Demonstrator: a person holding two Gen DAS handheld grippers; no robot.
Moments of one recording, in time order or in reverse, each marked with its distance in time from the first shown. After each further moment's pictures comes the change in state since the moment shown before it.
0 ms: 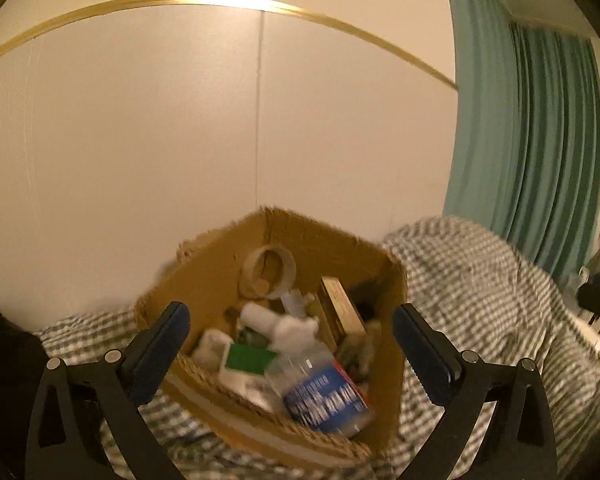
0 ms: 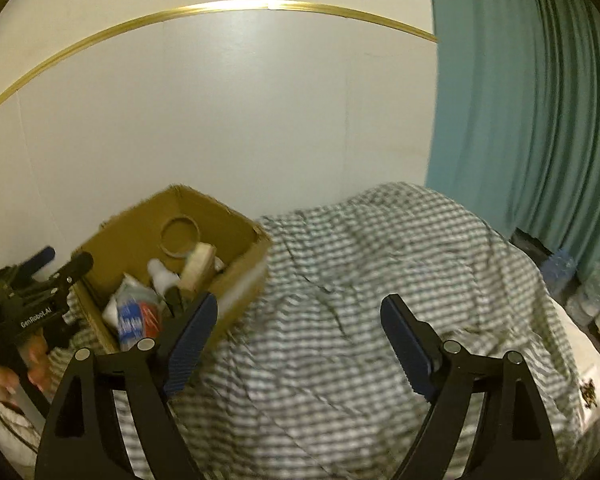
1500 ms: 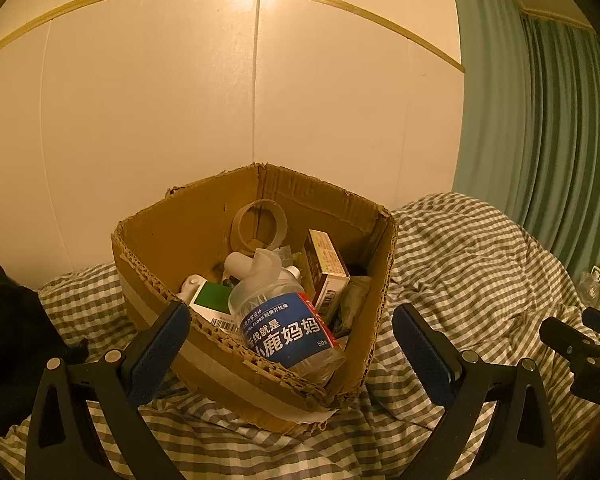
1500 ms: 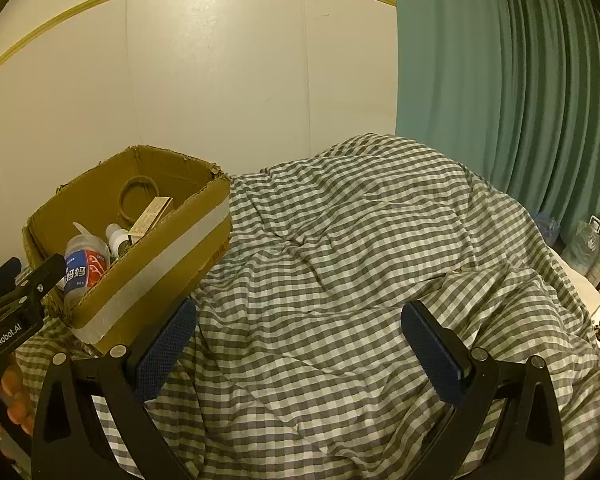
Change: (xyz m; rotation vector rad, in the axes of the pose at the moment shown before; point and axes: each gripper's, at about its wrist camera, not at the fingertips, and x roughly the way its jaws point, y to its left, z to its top) left arm 0.002 -0.033 -0.054 -0.031 0.008 0.062; right arm 0.039 -0.009 -0.076 0.078 0.032 -0.090
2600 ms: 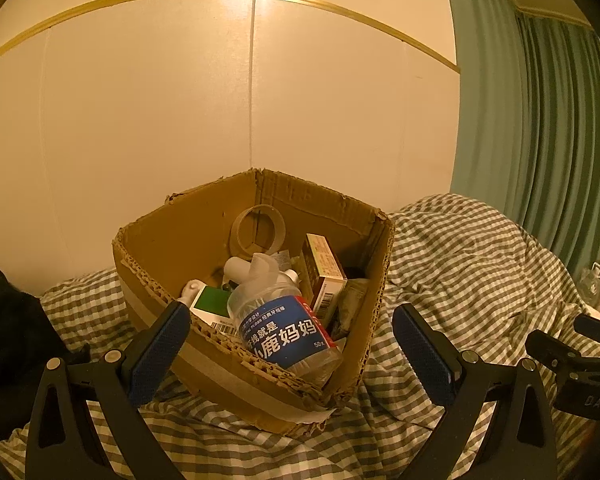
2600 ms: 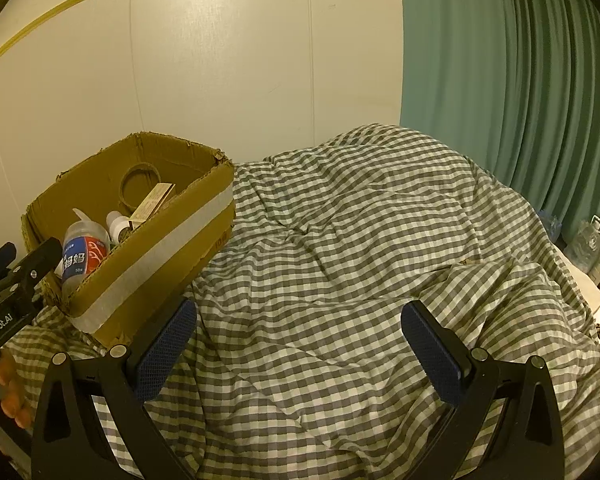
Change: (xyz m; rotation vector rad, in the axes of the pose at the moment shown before) left arm -0.002 -0.002 0.001 0.014 -0.014 0.006; right arm 0.007 0.004 -0.005 -0.017 0.036 0.007
